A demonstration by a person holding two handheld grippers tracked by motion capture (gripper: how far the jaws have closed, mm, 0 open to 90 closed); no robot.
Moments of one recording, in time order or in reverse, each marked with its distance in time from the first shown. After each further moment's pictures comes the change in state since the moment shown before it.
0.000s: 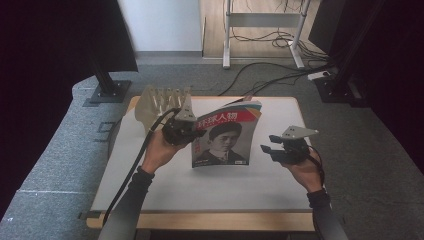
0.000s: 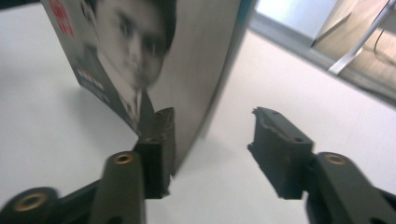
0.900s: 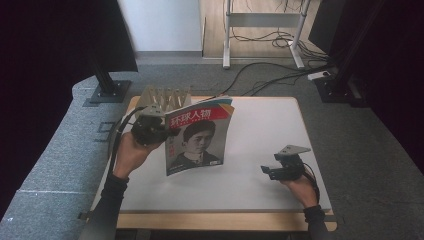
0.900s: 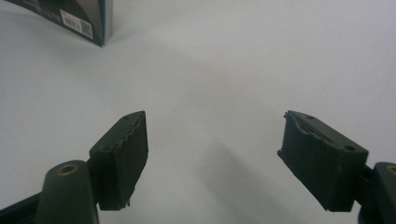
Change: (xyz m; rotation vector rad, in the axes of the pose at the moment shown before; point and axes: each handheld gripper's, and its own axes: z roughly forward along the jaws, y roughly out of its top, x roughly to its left) left arm 0.023 -0.033 -0.065 0.002 0.032 -0.133; right arm -0.002 -0.081 0.039 0.125 -0.008 0.146
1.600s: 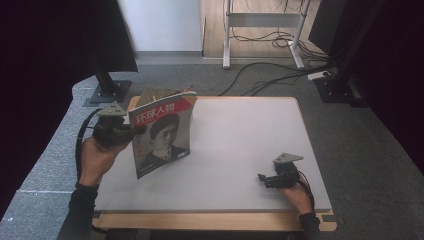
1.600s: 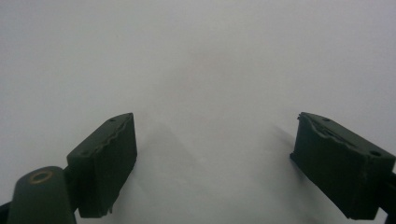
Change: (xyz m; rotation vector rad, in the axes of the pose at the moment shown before) left arm 0.030 -0.039 -0.071 -0.028 0.154 -0.130; right arm 0.010 -0.025 0.021 0.044 -0.041 -0.002
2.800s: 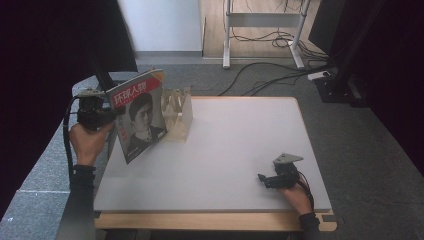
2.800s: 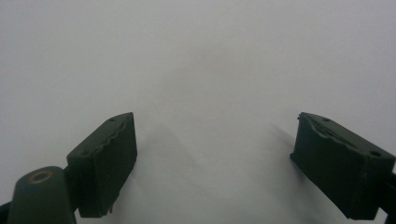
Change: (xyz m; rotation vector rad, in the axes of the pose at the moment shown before) left arm 0.067 0.008 0.014 -0.065 0.197 -0.204; right arm 0.001 -0.001 0.000 -0.001 -0.002 0.001
